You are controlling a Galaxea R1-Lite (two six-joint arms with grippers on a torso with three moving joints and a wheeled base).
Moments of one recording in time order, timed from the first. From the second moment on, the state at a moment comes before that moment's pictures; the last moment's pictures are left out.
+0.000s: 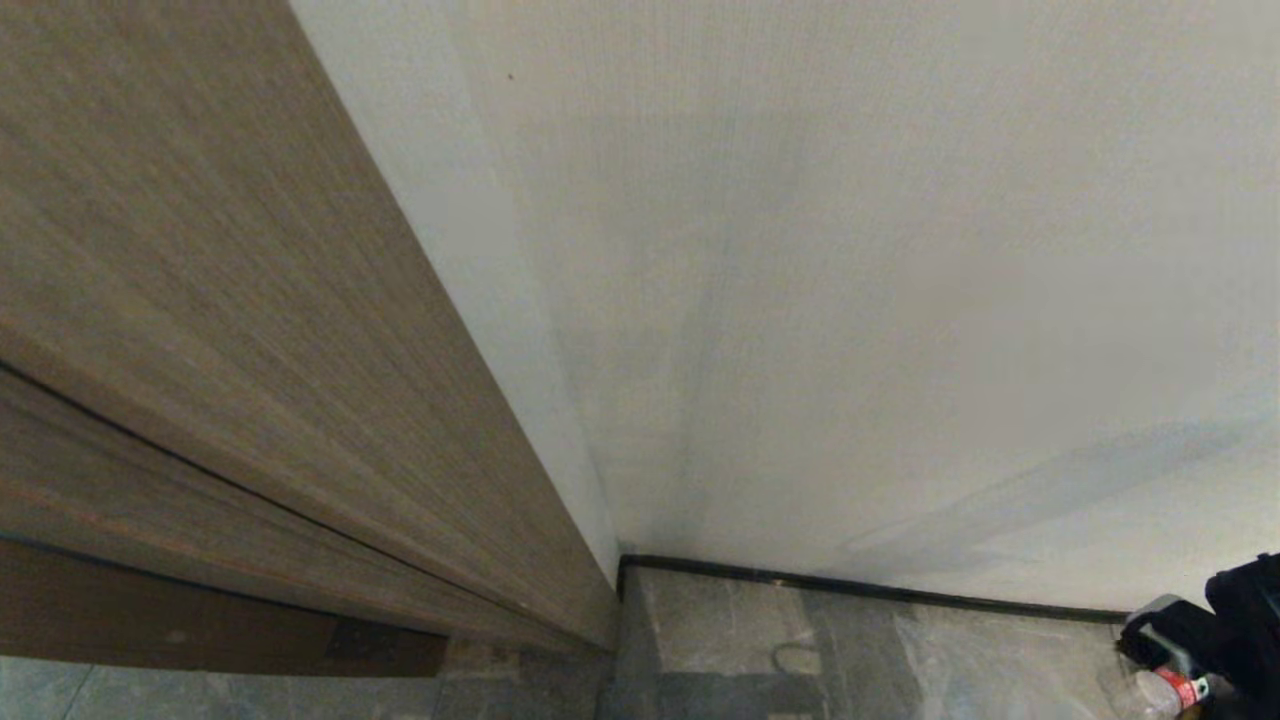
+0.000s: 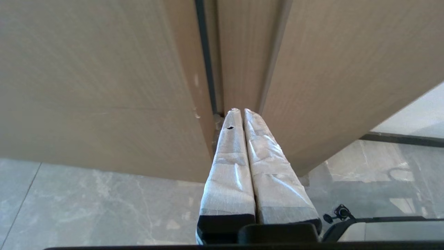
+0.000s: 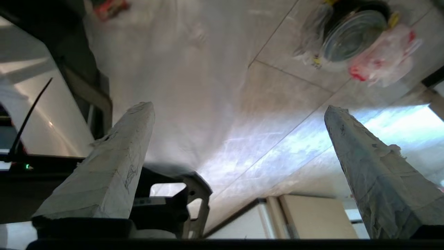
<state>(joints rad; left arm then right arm) 0.00 0.00 0.00 0.01 0.00 0.00 0.10 1.35 -0.32 0.18 -0.34 -0.27</state>
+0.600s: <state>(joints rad) 0.00 0.00 0.00 0.01 0.00 0.00 0.10 1.16 -0.30 0.17 -0.37 -0.05</state>
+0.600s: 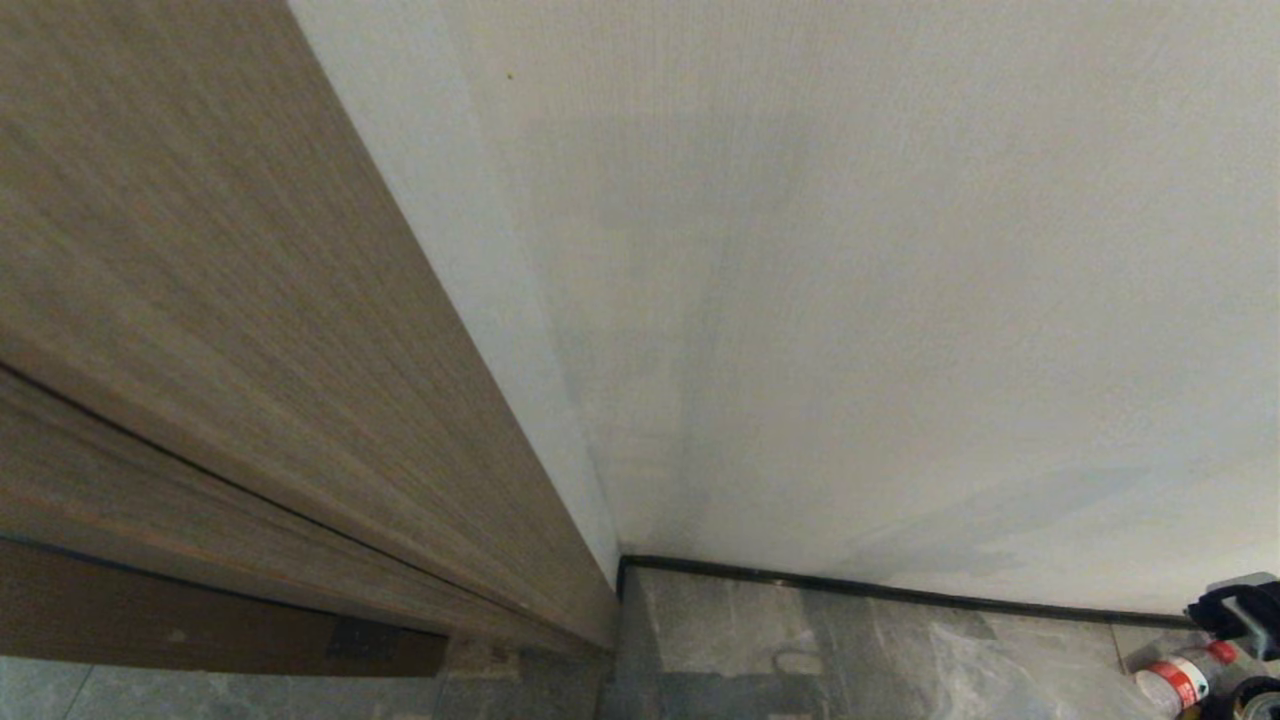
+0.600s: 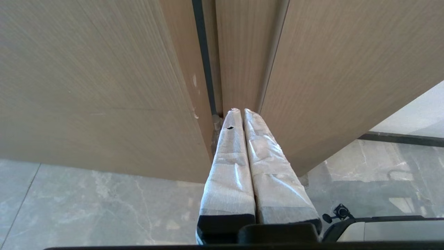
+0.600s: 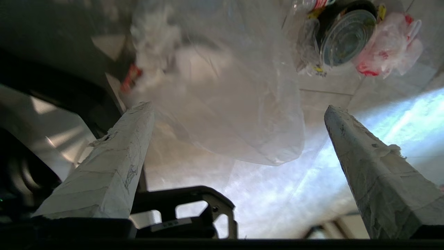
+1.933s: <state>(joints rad) 0.00 0.00 0.00 0.01 0.00 0.00 0.13 0.39 -0.14 0.19 -0.11 -0.02</state>
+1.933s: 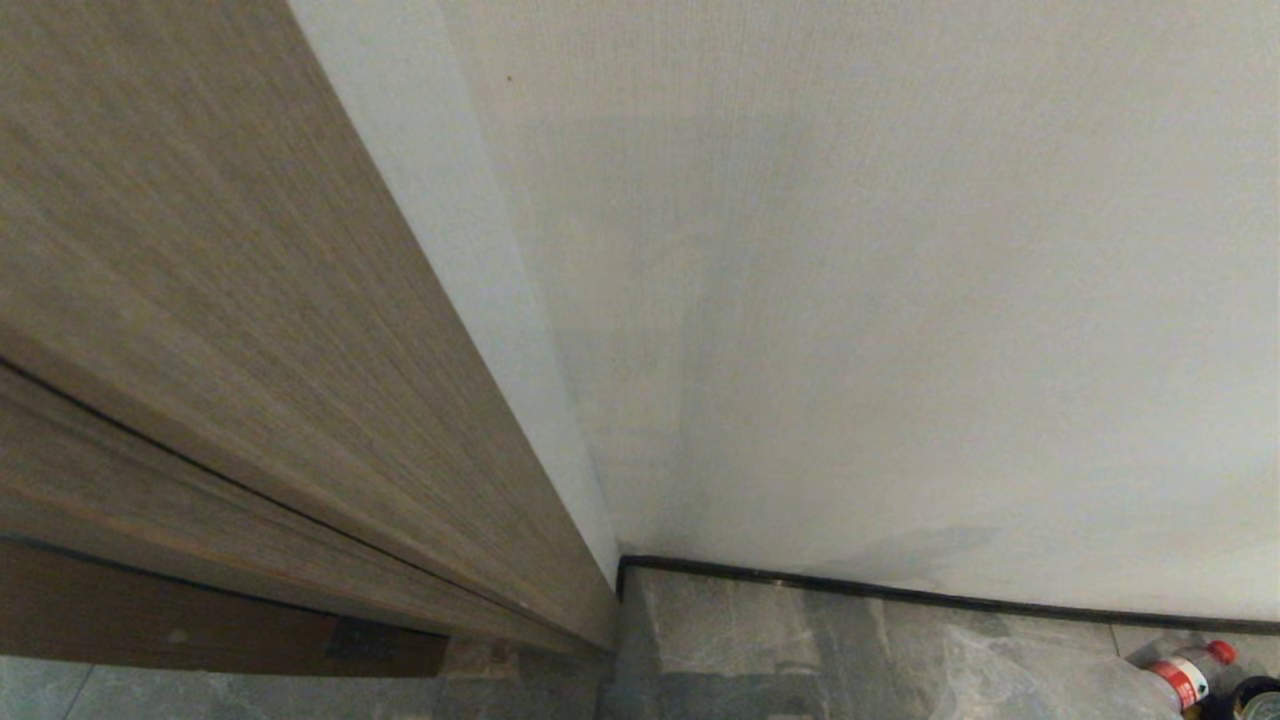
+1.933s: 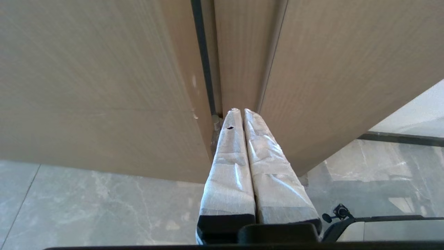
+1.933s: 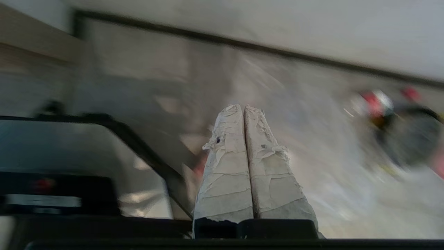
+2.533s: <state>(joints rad) 0.00 0.00 0.00 0.01 0.00 0.00 0.07 0.28 0.00 -0.01 0.00 -0.02</state>
